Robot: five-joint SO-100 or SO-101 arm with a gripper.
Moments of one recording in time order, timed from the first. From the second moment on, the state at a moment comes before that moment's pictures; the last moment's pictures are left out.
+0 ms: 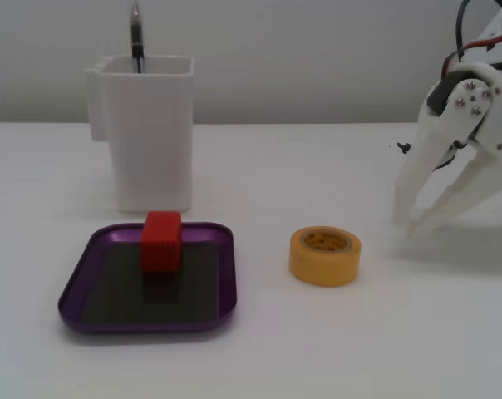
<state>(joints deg) -1.1 192.3 175.0 65.9 8.5</state>
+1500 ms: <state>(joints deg) -0.8 176.2 153.6 61.9 -5.6</state>
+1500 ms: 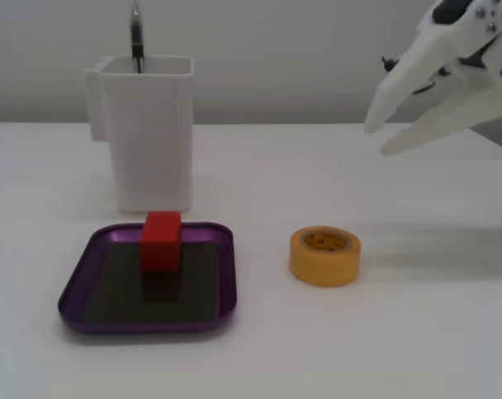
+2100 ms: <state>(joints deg) -4.3 108.8 113.8 74.3 -8.3</state>
